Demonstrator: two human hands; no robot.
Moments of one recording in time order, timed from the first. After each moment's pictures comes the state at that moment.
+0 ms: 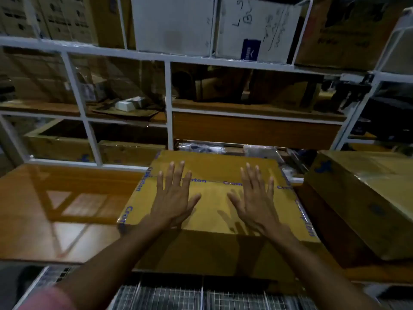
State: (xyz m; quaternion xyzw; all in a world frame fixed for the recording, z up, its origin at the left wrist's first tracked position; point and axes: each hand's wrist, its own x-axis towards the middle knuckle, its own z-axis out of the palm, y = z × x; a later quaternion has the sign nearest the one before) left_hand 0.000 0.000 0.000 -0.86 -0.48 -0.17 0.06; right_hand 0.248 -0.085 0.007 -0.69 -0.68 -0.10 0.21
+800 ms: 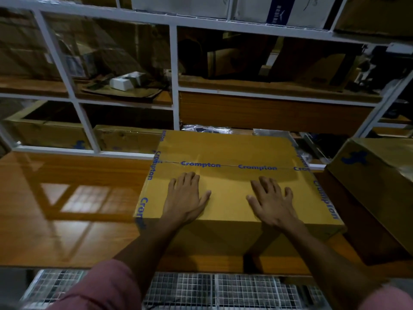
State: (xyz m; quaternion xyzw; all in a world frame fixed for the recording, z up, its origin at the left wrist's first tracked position) left_hand -0.003 0.081 -0.055 -0.85 -0.52 -0.12 -0.02; right_hand 0.264 -0.010 -0.049 -0.78 -0.63 0.02 0.04
